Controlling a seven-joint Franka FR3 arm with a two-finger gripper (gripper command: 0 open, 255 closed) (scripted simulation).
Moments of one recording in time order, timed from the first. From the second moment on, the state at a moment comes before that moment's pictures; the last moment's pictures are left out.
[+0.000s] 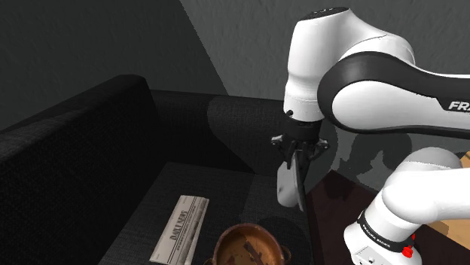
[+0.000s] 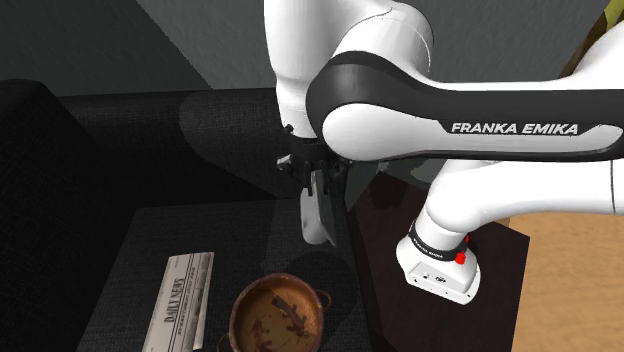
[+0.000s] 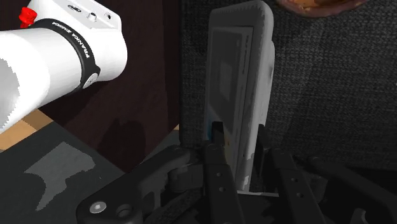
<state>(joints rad) -0.08 -0.95 0.61 -2.54 0.40 1.64 1.15</state>
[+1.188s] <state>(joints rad) -0.20 -0.69 1.03 -2.14 0.52 1.64 1.52</state>
